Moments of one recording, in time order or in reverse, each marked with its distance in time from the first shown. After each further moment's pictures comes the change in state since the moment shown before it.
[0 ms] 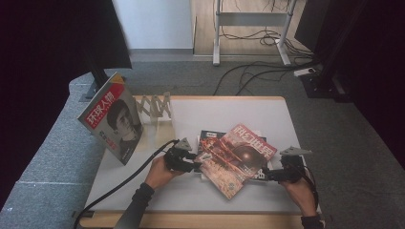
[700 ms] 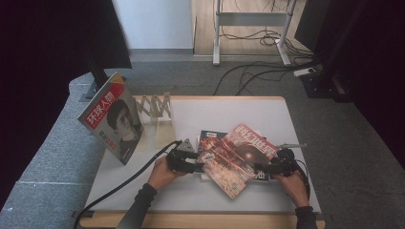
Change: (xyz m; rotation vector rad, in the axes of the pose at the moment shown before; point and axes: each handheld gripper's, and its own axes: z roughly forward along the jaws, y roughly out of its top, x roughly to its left) left arm -0.003 0.000 0.004 -0.025 0.011 0.024; right arm -0.012 0.006 0.035 0.046 0.232 0.197
